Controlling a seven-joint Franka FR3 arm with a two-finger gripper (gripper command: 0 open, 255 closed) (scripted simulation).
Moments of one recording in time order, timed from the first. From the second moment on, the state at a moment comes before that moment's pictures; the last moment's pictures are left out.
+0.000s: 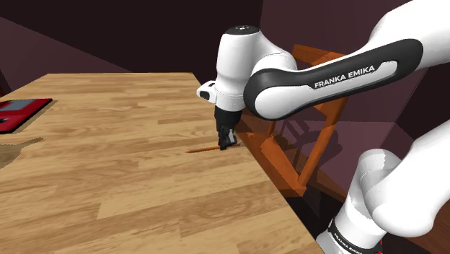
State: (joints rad) arm 0.27 -0.42 0.20 -2.41 -0.14 2.10 -0.55
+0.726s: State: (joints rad) arm 0.28 -0.45 0.19 -2.28 -0.13 1.96 -0.58
